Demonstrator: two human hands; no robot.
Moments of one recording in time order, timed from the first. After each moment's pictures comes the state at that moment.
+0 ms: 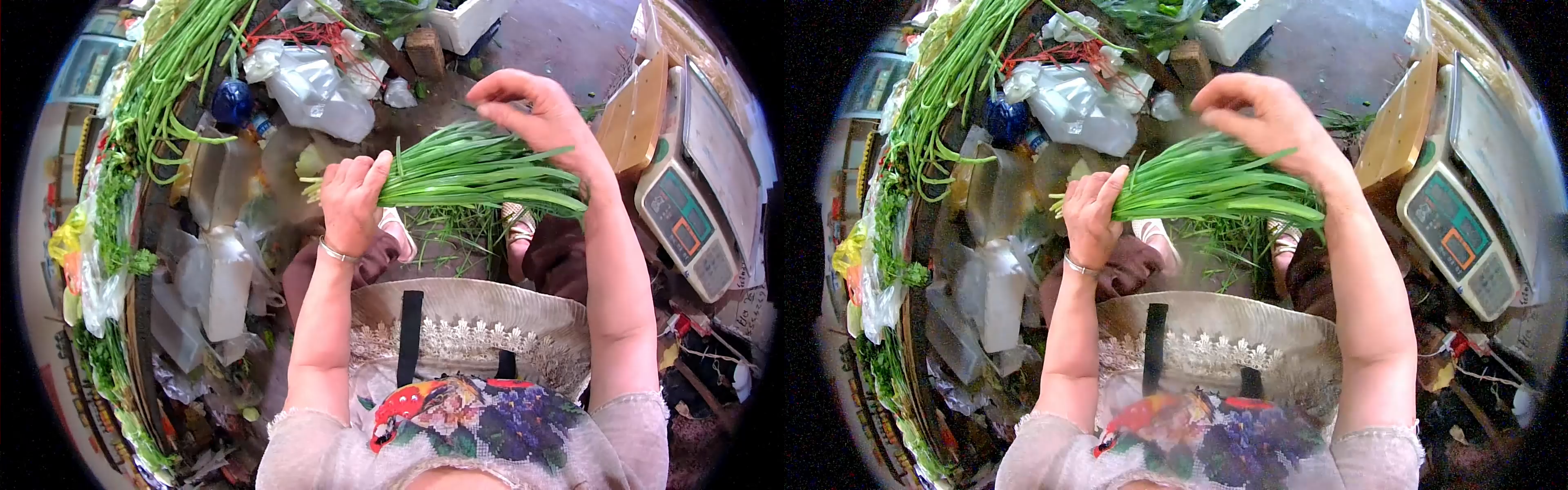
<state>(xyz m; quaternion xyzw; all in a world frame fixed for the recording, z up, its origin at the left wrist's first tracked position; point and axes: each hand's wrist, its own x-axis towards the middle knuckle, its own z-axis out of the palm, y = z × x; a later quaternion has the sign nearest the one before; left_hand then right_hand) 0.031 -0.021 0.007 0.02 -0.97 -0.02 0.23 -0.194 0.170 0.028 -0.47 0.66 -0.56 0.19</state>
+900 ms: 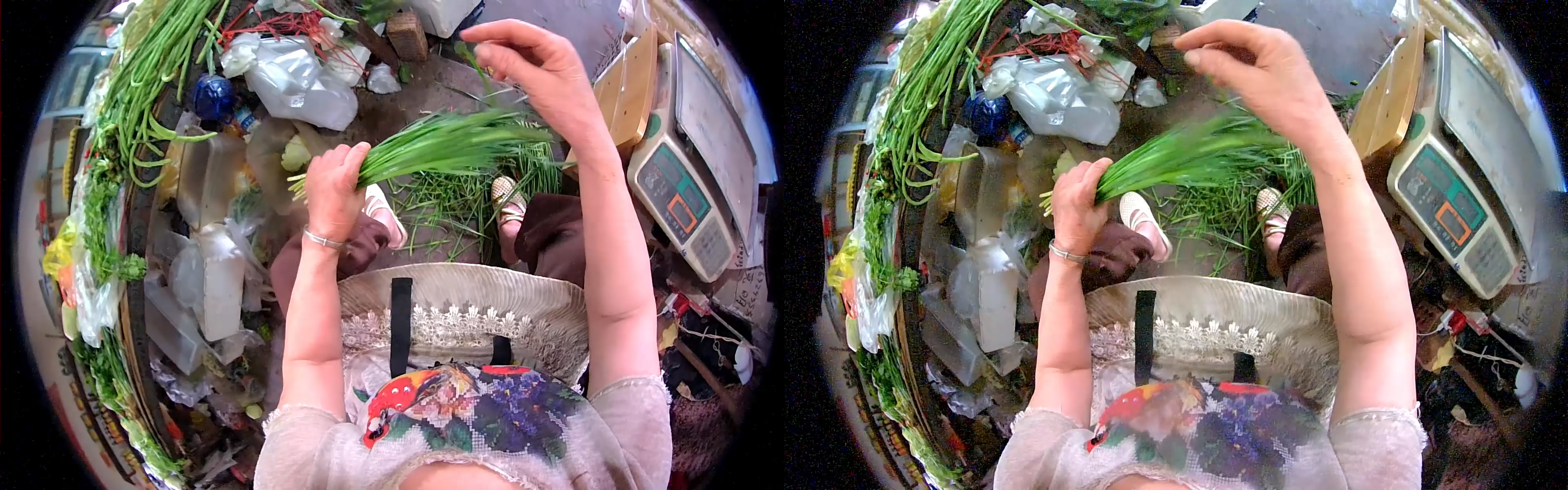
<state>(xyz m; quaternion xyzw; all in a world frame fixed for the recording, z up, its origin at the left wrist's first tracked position) 0.031 -0.026 -0.006 0.08 -0.99 -0.06 0.13 -0.198 0.176 0.034 -0.40 0.63 -0.65 0.14</state>
